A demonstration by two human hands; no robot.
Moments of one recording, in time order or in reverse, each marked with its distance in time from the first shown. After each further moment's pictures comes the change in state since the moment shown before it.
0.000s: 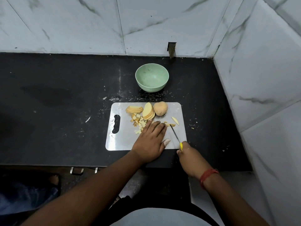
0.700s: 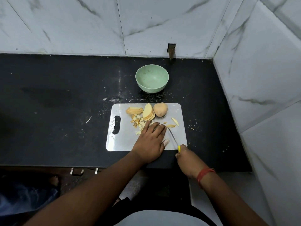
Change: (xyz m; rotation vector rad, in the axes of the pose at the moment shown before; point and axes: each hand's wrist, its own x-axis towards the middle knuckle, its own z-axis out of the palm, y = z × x) left_hand -0.001 0.001 -0.001 0.030 0.006 -0.019; right_hand 0.006 0.004 0.008 -0.029 -0.095 -0.015
